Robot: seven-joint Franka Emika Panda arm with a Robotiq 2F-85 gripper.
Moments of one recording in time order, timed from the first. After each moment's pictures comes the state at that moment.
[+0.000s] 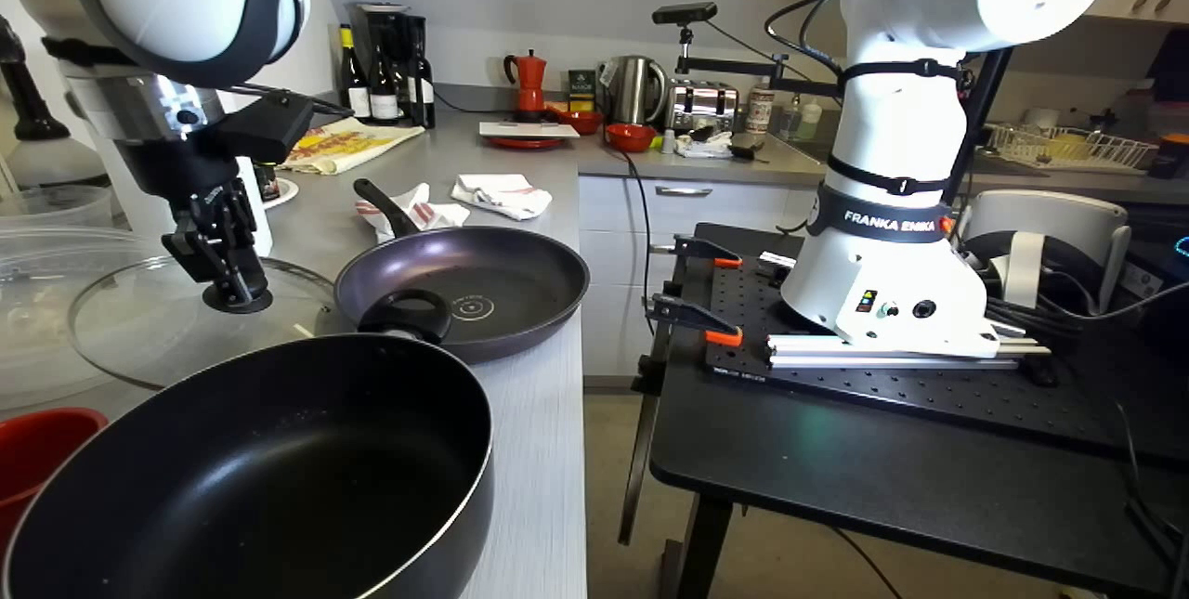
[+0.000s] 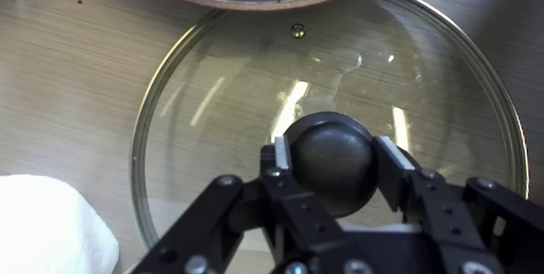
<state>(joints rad) 0.25 0.76 0.10 -1.62 -0.29 2.30 -0.01</state>
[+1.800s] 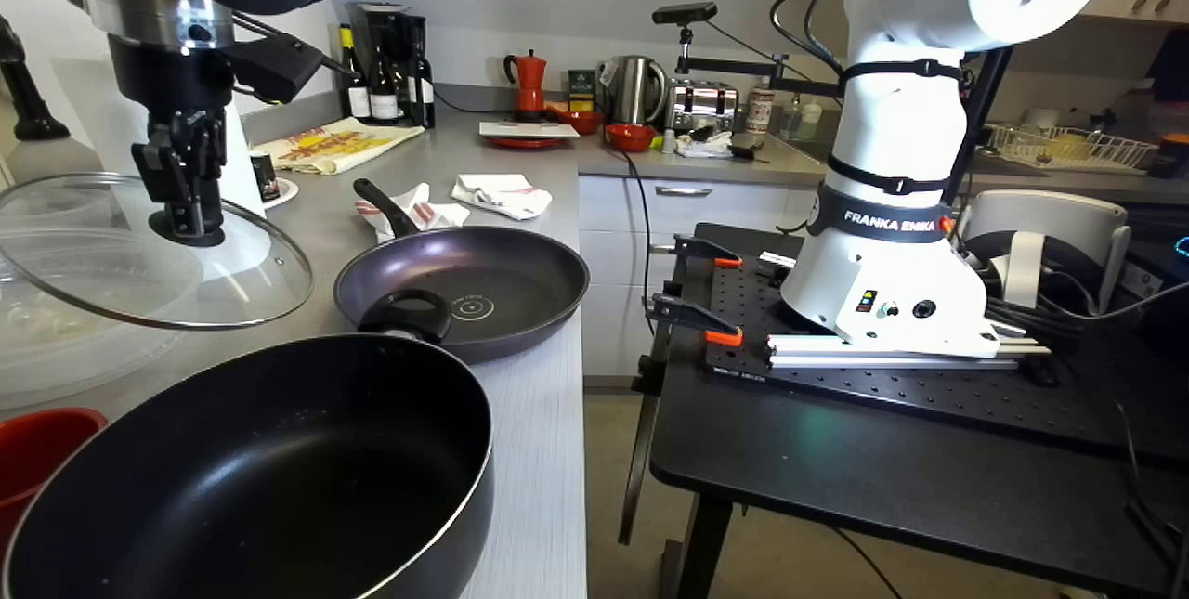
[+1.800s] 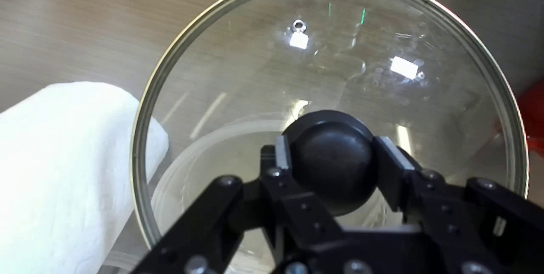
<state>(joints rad) 0.20 0.57 0.12 -1.81 -0.27 2.58 -0.04</state>
